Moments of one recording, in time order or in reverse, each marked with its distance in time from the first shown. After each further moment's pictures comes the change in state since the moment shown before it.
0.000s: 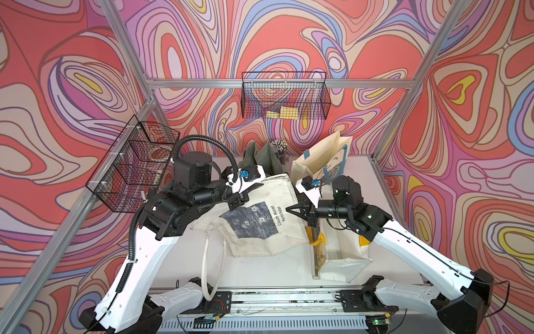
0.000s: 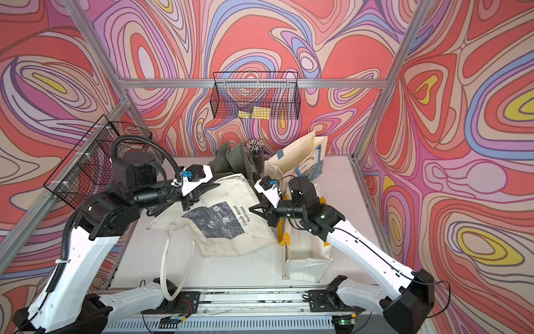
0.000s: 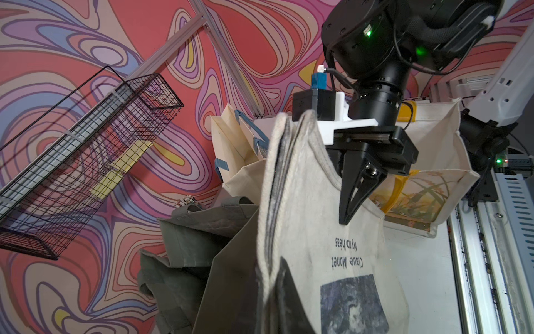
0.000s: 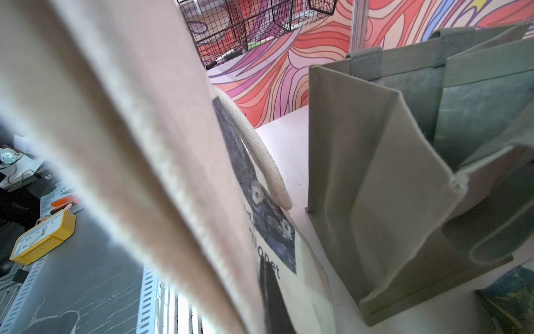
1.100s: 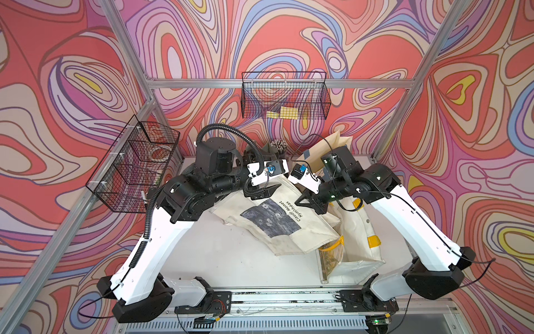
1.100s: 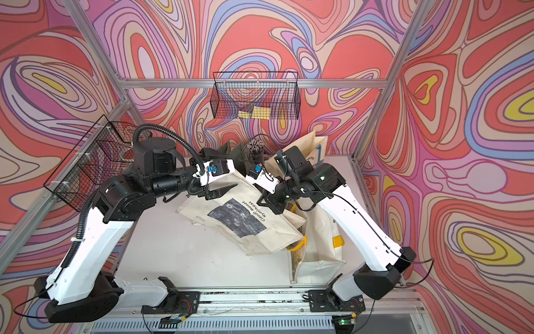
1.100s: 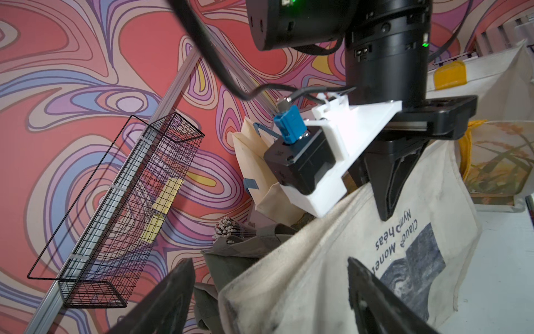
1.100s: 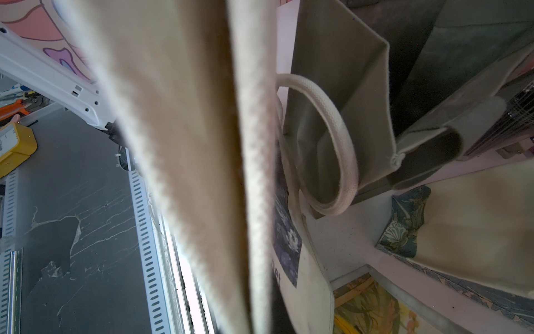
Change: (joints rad) left arm -0.180 0.198 0.244 -0.043 -0.227 0.159; right arm 0.024 0.306 0.735 -0.907 0.195 -0.324
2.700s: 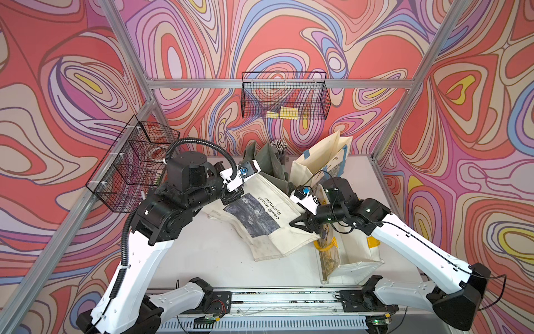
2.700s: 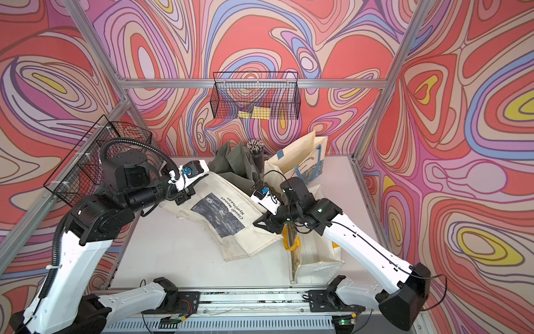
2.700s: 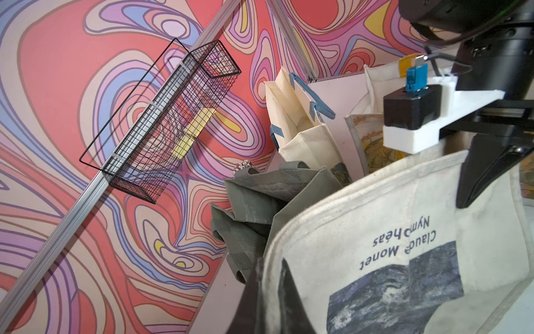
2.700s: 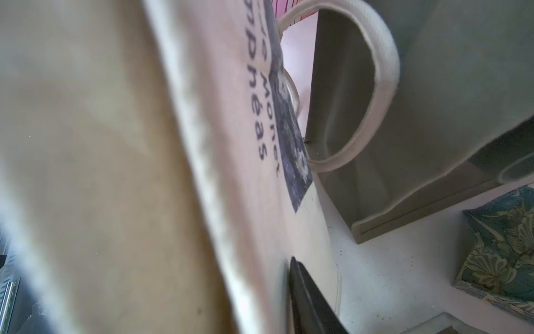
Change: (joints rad) left arm 0.167 -0.207 -0.194 0.025 -0.067 -0.096; right arm 0.007 -0.272 -0.679 0.574 -0.111 0.164
